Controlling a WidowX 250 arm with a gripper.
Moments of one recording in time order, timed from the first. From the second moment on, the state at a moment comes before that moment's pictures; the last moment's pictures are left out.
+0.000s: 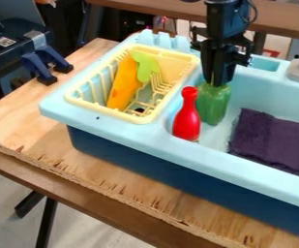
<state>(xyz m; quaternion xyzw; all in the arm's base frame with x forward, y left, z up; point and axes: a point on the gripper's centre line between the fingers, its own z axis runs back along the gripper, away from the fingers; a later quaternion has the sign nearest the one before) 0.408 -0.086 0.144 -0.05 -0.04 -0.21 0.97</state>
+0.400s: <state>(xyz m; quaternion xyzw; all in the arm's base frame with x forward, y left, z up) 0.406 -0.090 0.143 -0.06 -0.03 -0.22 0.97</state>
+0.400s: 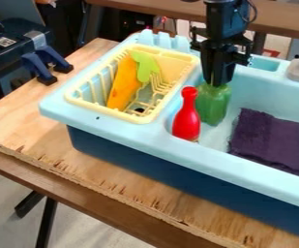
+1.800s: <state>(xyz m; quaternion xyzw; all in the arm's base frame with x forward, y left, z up) 0.323 -0.004 0.230 -0.06 -0.05 -0.08 0.99</state>
